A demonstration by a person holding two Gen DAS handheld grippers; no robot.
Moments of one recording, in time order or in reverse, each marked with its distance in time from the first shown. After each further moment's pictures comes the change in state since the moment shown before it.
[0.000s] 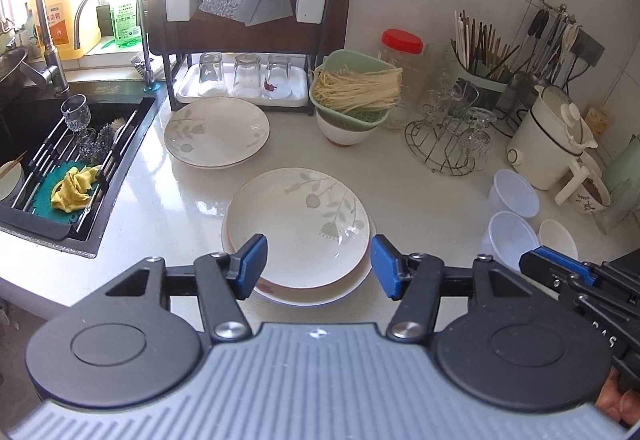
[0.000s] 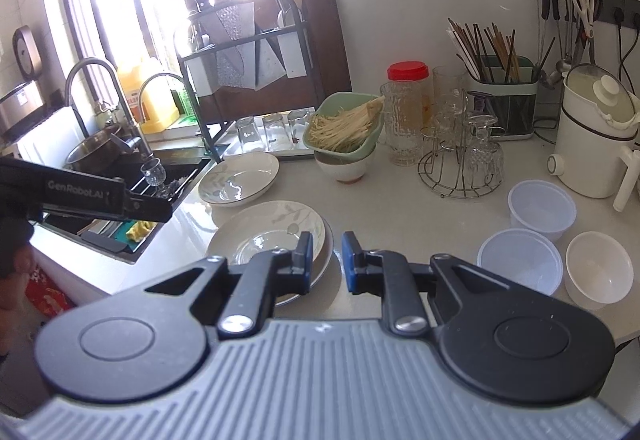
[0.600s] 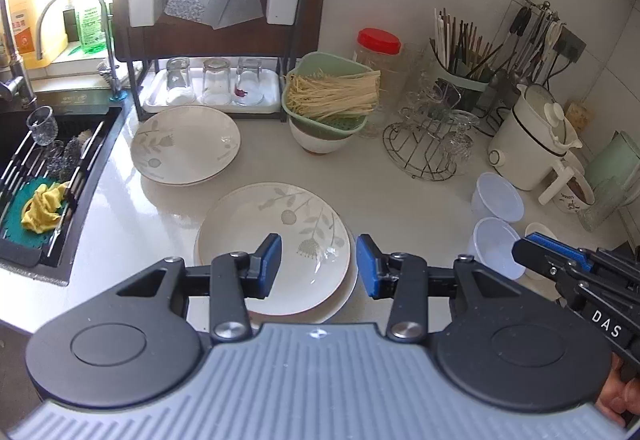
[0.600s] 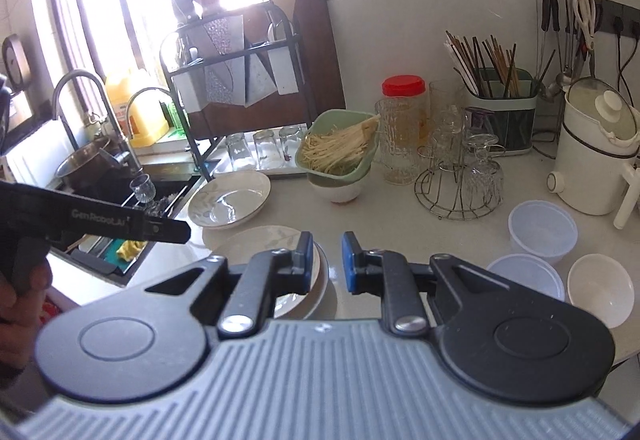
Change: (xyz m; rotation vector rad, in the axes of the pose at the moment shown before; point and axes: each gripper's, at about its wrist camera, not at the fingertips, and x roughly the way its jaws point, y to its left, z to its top) left arm 0.023 -0.004 0.024 0.024 0.007 -0.067; right arm 0.016 0.000 0.022 0.003 -0.019 -0.023
